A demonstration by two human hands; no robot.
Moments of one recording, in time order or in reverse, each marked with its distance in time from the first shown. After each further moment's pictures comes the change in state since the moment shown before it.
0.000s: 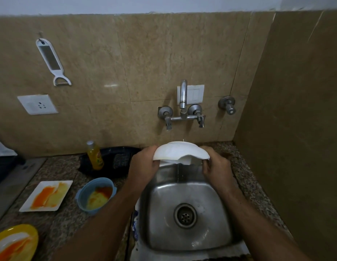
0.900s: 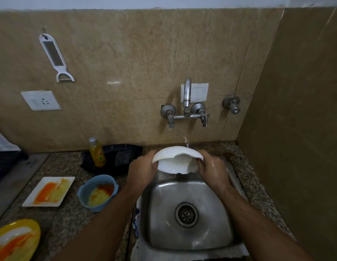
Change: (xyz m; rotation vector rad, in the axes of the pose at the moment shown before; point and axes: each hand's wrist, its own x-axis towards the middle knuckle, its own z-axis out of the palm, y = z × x) left_hand -0.006 -0.024 0.010 0.192 -0.102 -0.095; right_hand 0.003 0.012 0.025 -0.036 -0.122 0.022
